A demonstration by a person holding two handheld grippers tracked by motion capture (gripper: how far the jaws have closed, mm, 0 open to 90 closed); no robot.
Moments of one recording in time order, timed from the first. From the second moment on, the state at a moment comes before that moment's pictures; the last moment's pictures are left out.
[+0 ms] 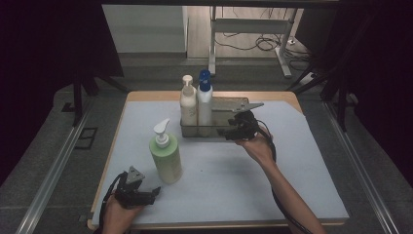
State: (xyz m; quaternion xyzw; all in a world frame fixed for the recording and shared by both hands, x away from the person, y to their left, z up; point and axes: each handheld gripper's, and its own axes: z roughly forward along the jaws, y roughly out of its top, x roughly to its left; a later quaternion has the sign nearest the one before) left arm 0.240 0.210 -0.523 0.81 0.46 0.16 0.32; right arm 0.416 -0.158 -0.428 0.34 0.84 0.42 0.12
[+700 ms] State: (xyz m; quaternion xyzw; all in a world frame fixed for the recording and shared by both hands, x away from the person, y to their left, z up) left arm 0.240 0.210 -0.523 0.81 0.46 0.16 0.32; right arm 0.365 -0.134 -0.432 0.25 0.86 0.43 0.10
